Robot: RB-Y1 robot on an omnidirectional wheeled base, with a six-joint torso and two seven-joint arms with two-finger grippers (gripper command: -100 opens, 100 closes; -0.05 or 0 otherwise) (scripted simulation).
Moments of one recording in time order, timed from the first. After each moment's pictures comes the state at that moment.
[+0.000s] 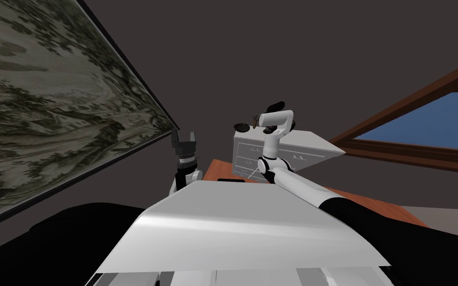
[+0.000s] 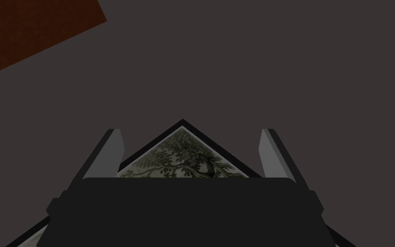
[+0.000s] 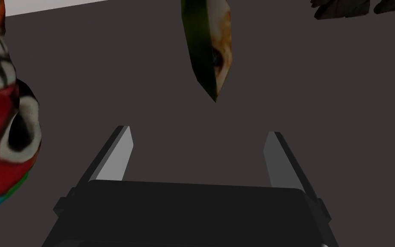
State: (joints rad) left arm 0.50 0.05 -0.03 -2.33 0.02 -0.59 0.09; right arm -0.82 -0.15 -0.18 -1.83 0.17 1.37 1.23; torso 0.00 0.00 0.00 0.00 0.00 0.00
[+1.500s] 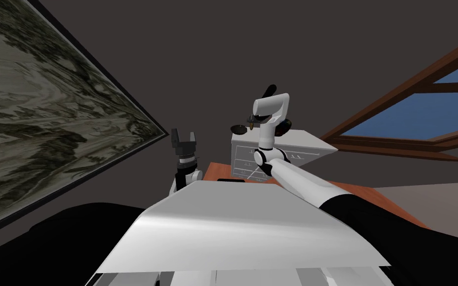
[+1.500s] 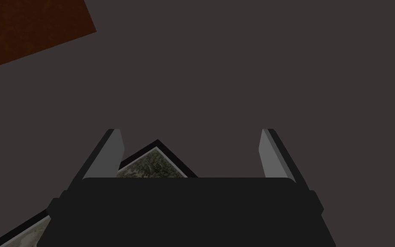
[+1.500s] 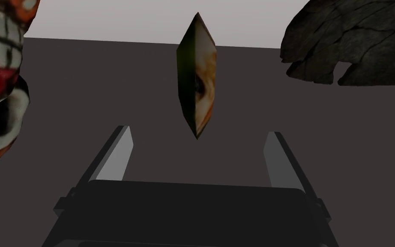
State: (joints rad) left arm 0.50 0.05 -0.03 -2.33 0.02 -0.59 0.09; right arm -1.05 -0.11 -0.16 -1.67 0.18 1.76 1.38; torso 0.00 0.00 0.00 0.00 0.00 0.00
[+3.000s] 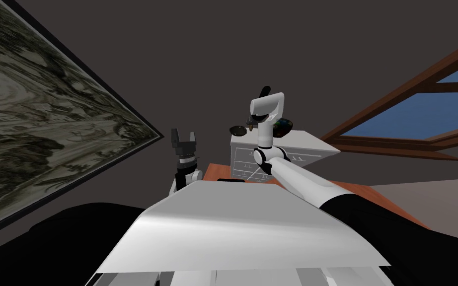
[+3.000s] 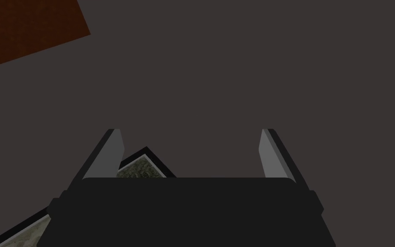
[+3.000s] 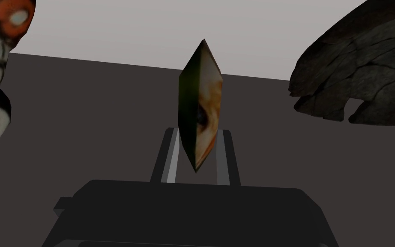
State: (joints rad) left arm 0.50 0.05 -0.03 -2.33 0.02 -0.59 0.09; right arm -1.08 -0.11 -0.14 -1.60 0.18 1.84 1.40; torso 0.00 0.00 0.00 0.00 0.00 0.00
